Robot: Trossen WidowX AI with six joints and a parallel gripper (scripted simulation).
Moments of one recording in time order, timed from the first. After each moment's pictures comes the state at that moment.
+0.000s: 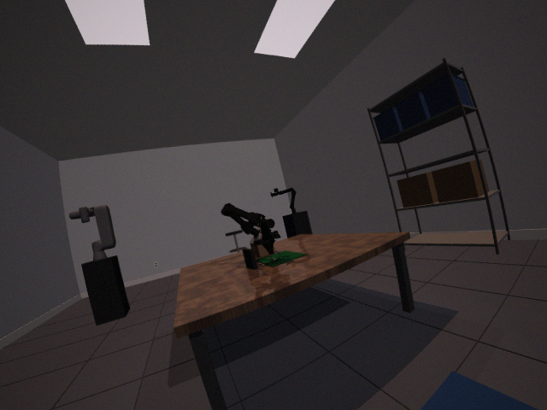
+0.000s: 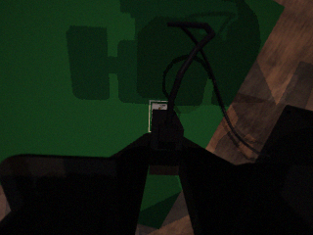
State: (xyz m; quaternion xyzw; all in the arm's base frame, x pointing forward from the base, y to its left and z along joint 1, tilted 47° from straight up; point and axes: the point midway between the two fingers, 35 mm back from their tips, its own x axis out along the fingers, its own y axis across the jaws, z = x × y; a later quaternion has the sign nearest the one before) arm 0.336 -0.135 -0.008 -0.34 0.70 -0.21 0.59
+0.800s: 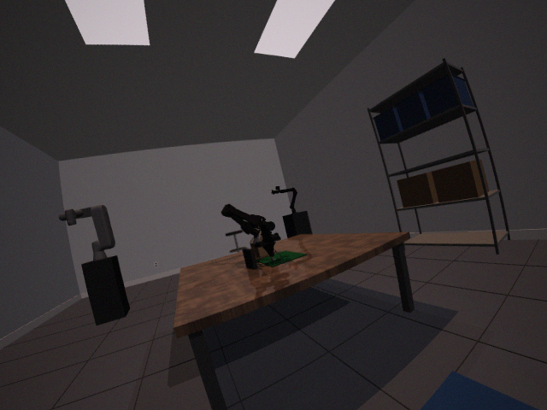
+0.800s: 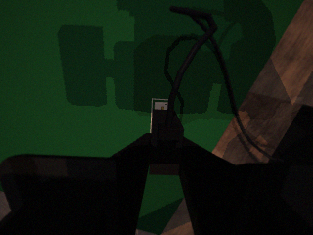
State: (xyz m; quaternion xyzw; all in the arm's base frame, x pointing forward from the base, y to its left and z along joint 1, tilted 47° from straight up) arm 0.331 -0.145 -0.017 -0.34 0.70 -0.21 0.59
